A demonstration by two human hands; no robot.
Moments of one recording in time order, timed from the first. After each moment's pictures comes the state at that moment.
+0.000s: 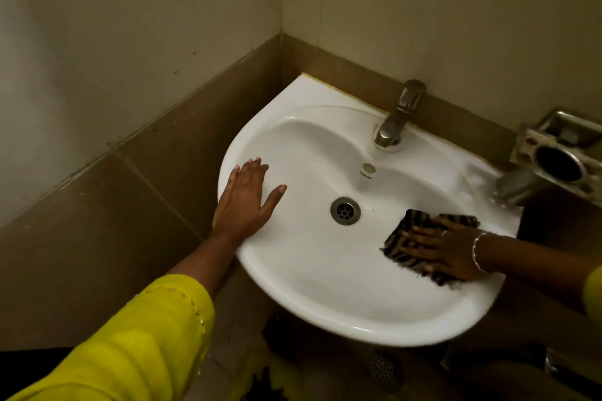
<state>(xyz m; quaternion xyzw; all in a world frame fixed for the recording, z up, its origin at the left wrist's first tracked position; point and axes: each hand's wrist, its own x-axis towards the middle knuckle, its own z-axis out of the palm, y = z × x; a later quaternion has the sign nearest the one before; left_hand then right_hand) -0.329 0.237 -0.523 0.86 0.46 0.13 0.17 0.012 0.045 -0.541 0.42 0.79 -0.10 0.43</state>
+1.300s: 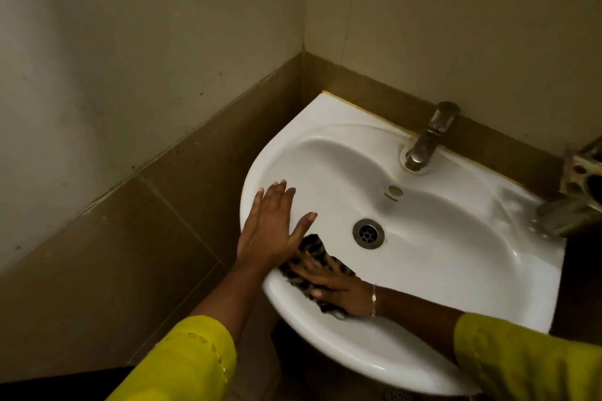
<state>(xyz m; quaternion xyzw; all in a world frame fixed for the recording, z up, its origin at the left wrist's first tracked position) -0.328 0.236 -0.521 0.87 0.44 0.13 0.18 -0.191 0.121 -0.560 0.51 0.71 -0.45 -0.17</state>
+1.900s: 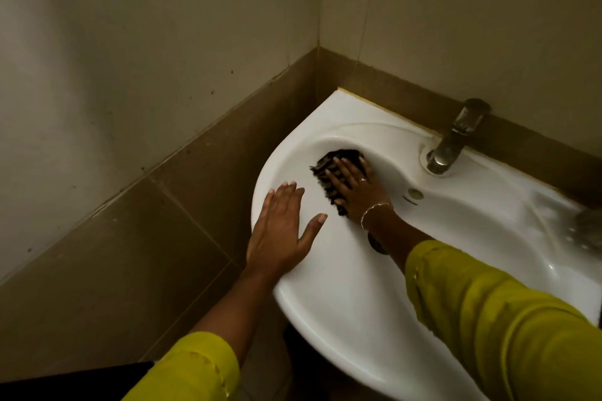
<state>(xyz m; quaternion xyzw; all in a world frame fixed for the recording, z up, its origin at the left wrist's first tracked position) -0.329 0.237 -0.520 0.86 0.45 0.14 0.18 -0.125 0.254 -0.573 0.69 0.71 0.08 0.15</state>
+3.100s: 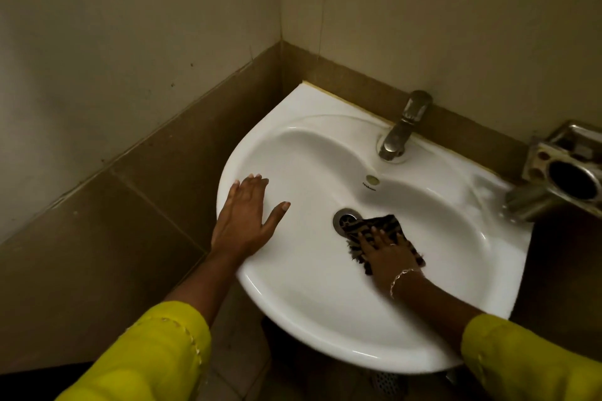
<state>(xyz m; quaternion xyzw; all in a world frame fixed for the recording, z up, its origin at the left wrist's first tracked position) -0.328 0.238 -0.525 0.87 0.45 0.12 0.16 -0.104 0.093 -0.578 0.75 0.60 -0.16 0.24</state>
